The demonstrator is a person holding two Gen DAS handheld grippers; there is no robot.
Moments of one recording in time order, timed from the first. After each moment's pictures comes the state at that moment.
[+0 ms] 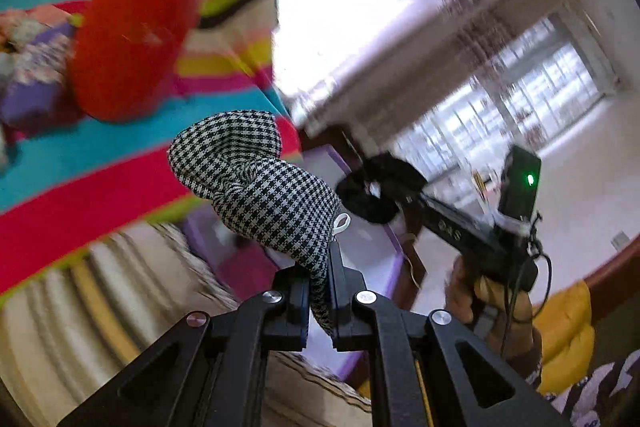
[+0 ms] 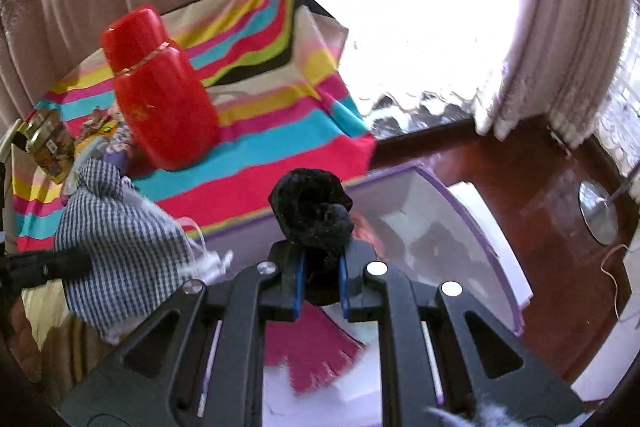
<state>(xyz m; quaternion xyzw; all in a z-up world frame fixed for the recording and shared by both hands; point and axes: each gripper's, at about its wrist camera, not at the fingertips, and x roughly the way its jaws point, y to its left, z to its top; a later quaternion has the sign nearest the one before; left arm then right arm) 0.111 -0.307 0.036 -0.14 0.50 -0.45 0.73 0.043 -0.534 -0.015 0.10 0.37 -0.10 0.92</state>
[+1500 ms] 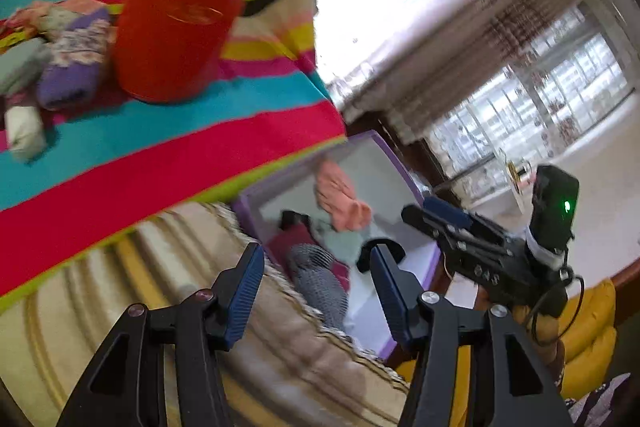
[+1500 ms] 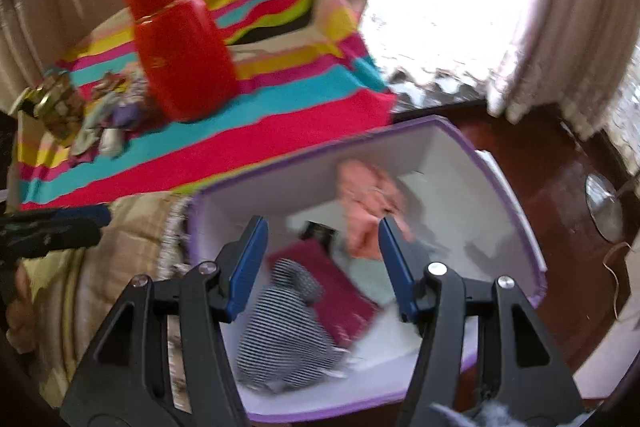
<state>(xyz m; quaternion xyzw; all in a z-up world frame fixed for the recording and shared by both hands) 0.124 -0.281 0.029 -0.11 0.52 -0.38 0.76 0.036 -0.488 -0.035 0.08 0.40 -0.04 0.91</state>
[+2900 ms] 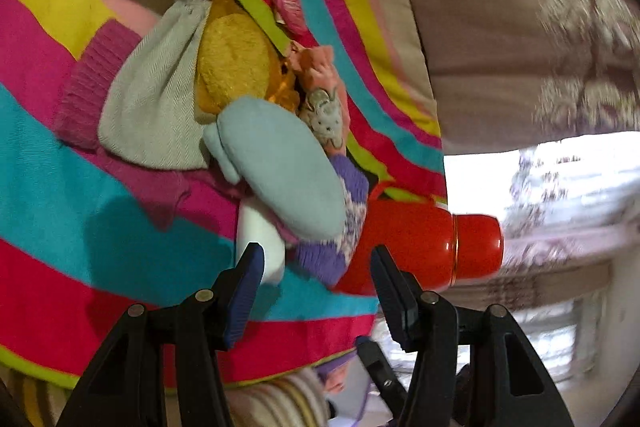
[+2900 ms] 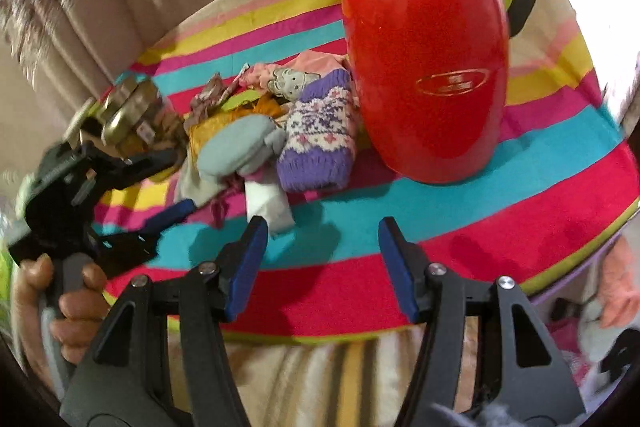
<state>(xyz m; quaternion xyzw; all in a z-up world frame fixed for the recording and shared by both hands) 0.269 -0.041 -0.030 -0.50 0.47 -0.17 0.70 0.197 -0.292 -0.040 0.18 0.39 0.09 0.90</state>
